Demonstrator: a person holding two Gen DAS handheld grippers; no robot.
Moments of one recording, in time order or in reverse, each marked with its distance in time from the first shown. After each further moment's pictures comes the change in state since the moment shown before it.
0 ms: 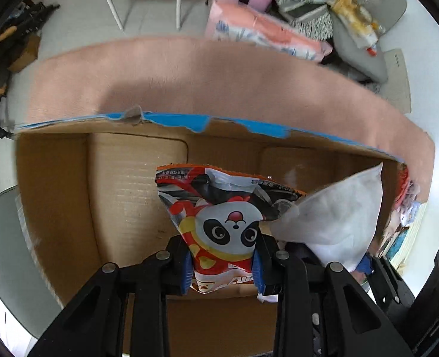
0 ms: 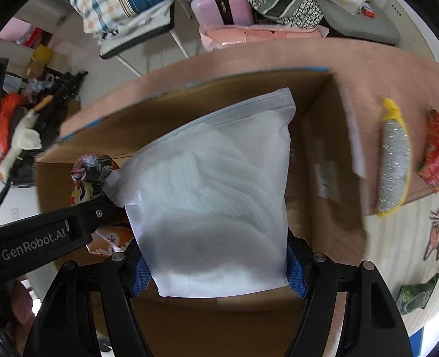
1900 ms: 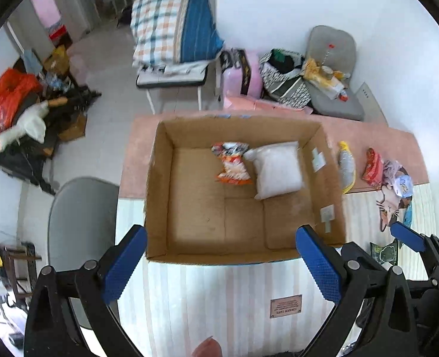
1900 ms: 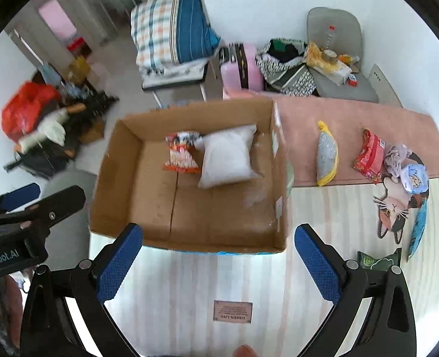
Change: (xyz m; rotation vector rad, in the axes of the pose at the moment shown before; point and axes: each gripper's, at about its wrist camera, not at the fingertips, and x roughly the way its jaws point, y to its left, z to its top) left arm -0.147 -0.016 -0.246 0.123 -0.591 0.171; right arm -0.176 -0.019 -0.200 -0.174 -0.387 0.011
